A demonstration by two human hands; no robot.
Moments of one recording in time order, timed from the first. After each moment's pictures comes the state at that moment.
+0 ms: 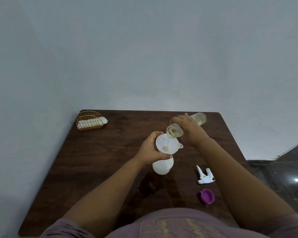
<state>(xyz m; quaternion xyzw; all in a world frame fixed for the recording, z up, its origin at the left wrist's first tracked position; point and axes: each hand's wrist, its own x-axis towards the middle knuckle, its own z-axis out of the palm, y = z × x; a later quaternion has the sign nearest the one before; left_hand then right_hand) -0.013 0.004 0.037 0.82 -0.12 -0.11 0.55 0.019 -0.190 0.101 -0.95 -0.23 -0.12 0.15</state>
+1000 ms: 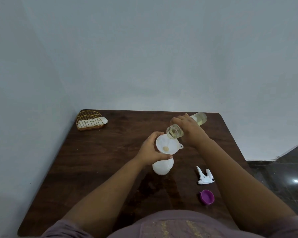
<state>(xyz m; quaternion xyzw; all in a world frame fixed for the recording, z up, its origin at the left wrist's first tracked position) -0.012 0.005 0.036 0.82 -0.12 -0.11 0.55 0.017 -0.188 0.102 -0.96 -0.23 -0.12 0.14</state>
